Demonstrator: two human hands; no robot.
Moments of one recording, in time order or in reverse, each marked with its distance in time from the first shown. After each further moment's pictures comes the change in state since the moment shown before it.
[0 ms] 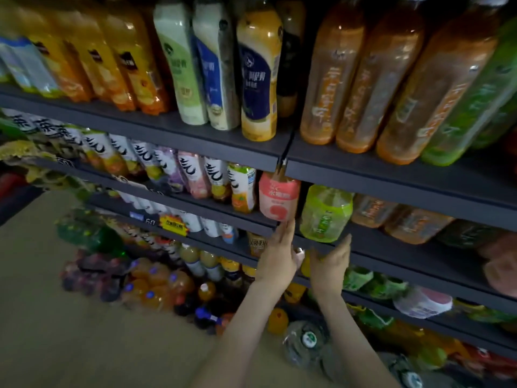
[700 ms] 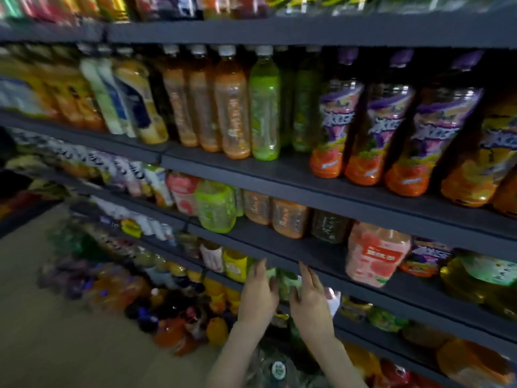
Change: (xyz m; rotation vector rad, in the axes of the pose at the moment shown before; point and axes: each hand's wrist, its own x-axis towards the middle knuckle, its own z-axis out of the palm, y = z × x) left_hand -0.072 0.220 0.213 0.009 0.234 -0.228; right_hand 0.048 0.183 -0.264 -0.210 -0.336 -0.424
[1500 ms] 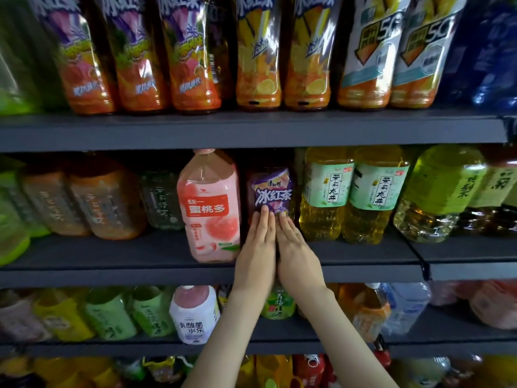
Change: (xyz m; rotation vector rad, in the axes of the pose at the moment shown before) left_hand 0.028 0.159 0.264 0.338 0.362 0.986; right_hand 0.041 0.254 -0.098 -0.349 0.427 -0.206
